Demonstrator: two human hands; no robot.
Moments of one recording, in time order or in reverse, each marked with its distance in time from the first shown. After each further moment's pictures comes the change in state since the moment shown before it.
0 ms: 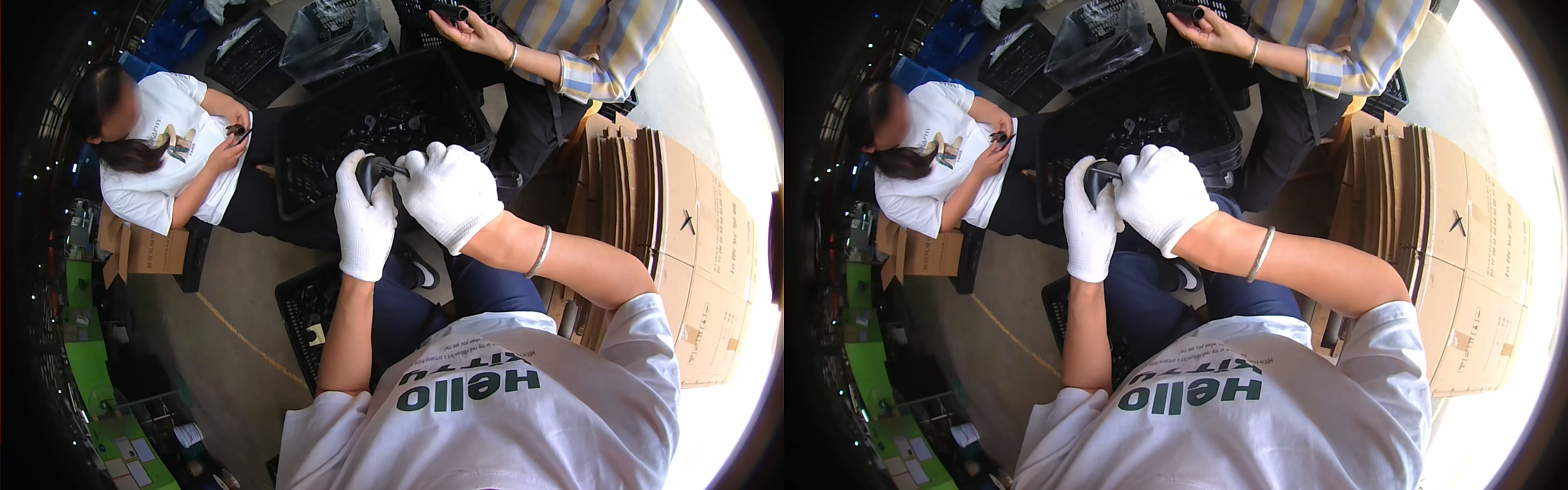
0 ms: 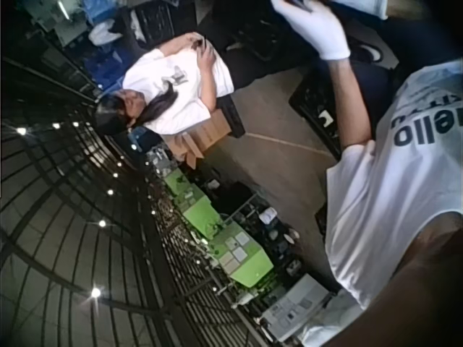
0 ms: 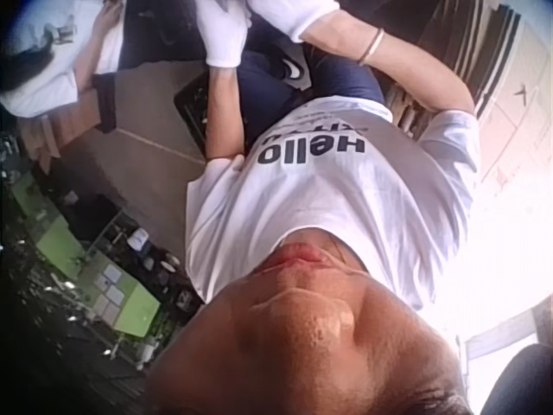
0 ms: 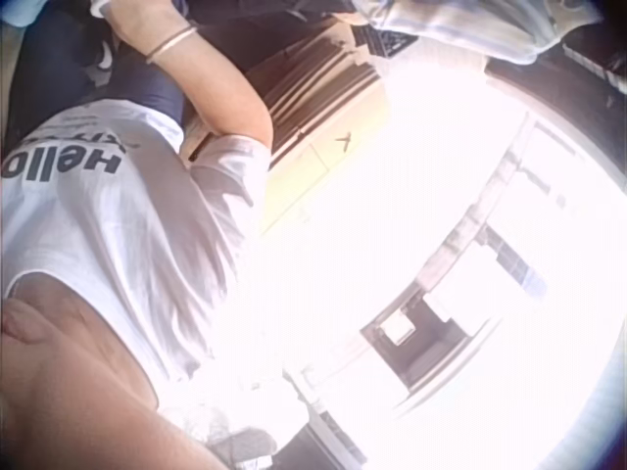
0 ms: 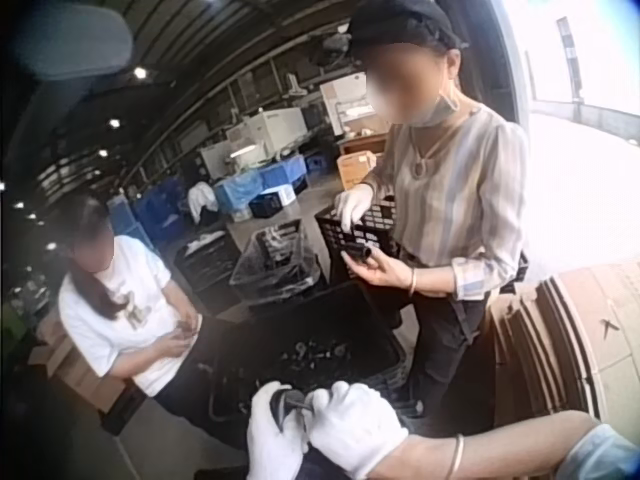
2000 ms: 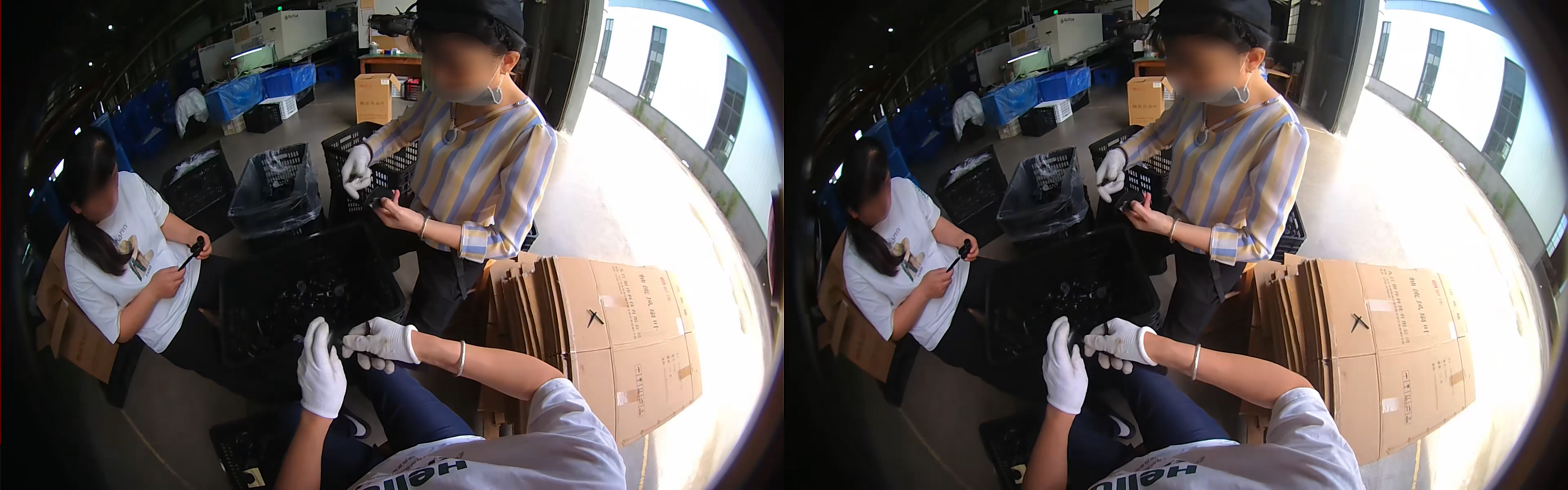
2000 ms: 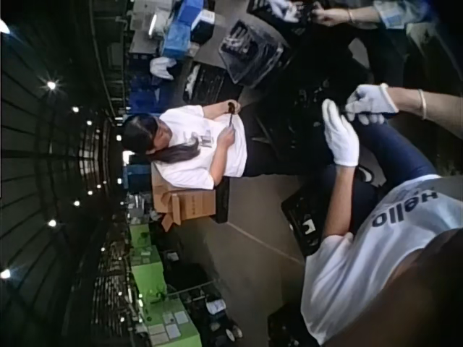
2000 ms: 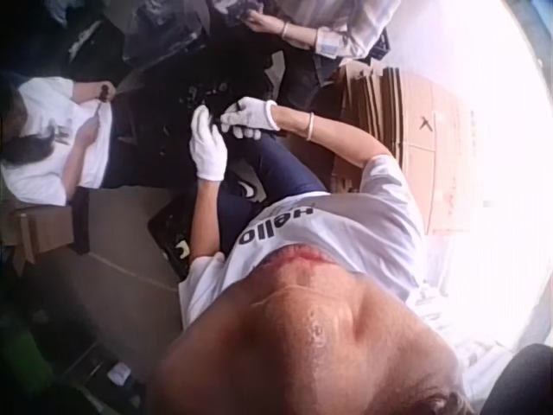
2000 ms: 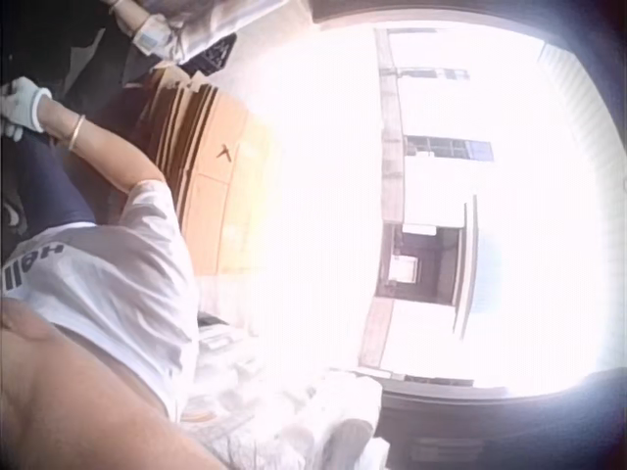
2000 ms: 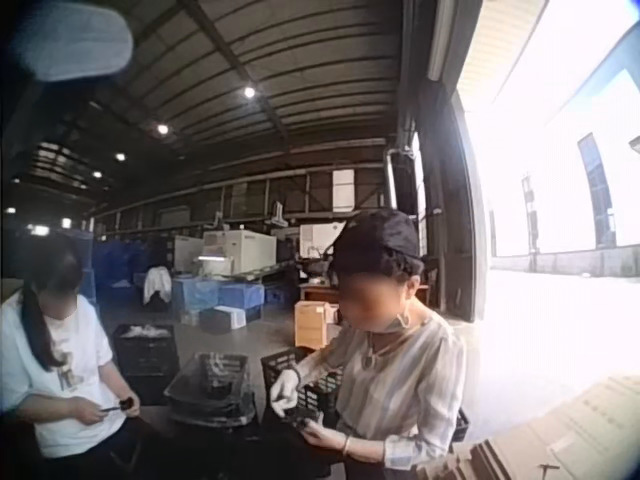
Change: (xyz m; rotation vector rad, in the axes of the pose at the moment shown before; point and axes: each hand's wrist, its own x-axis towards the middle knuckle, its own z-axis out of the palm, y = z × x) left_hand -0.003 -0.030 0.000 0.434 0.101 0.616; right_hand 0.020 0.042 -0.008 1.116 -0.936 0.691
